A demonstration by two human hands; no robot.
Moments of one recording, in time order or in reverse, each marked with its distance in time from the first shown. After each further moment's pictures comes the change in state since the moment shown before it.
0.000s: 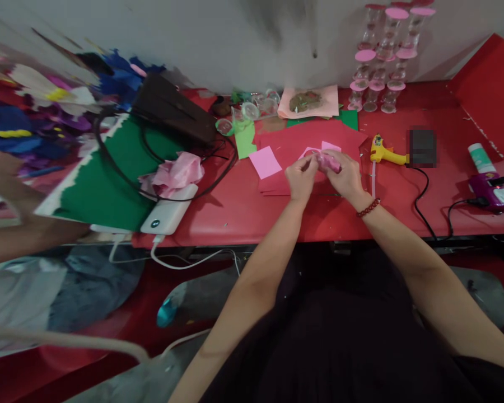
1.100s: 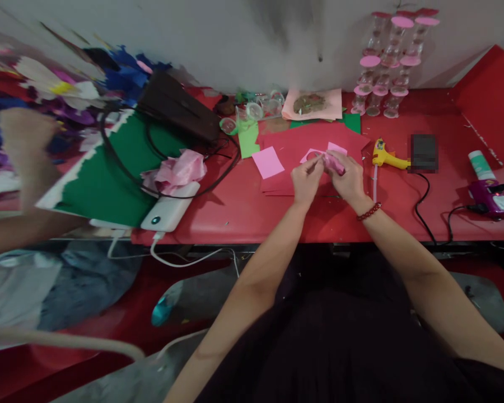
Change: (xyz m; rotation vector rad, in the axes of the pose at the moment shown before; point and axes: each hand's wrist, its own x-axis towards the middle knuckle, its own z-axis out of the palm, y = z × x) left_hand -0.005 0.008 0.005 -0.038 -0.041 -0.074; right_hand -0.001 -0.008 -0.003 -0.046 0.011 0.038
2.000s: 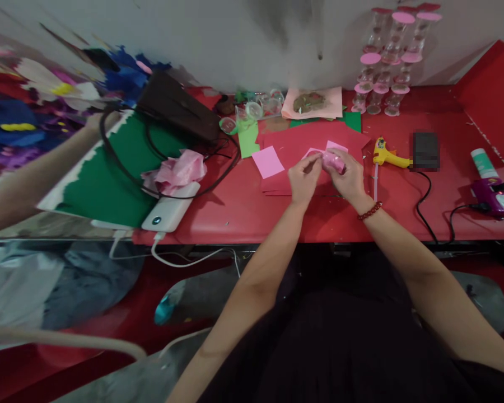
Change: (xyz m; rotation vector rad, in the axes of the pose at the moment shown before) left_hand 0.000 0.003 -0.007 -0.030 0.009 0.082; right_hand 0.003 -0.001 0.000 0.027 0.026 -0.020
